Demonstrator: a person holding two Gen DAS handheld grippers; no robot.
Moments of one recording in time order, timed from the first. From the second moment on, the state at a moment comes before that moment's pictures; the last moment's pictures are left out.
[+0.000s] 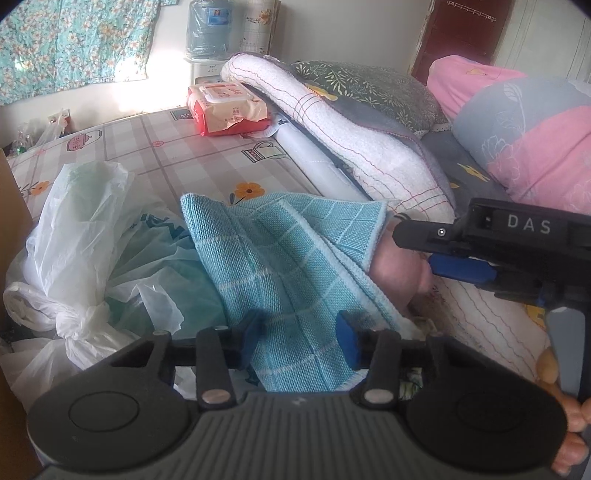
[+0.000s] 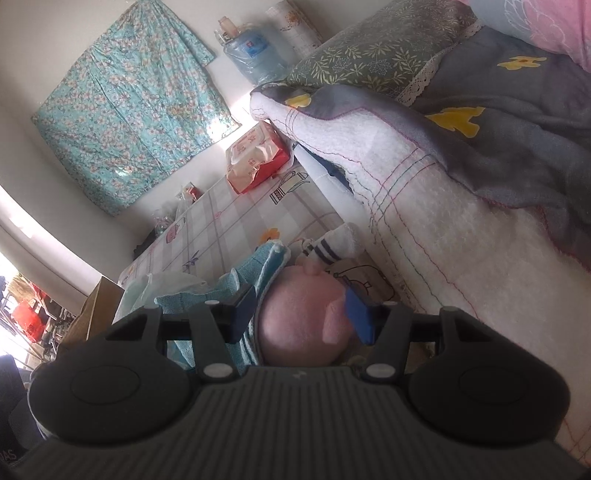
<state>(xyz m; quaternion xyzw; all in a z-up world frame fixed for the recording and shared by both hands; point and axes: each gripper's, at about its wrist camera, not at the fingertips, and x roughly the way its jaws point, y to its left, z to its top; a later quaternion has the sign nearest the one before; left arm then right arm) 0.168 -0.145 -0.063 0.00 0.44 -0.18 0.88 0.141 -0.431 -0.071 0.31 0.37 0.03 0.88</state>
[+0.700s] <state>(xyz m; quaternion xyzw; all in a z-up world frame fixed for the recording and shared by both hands) 0.180 -0.124 -0.080 -0.04 0.48 -0.16 0.86 0.172 -0.427 -0.092 0.32 0.38 0.03 0.87</state>
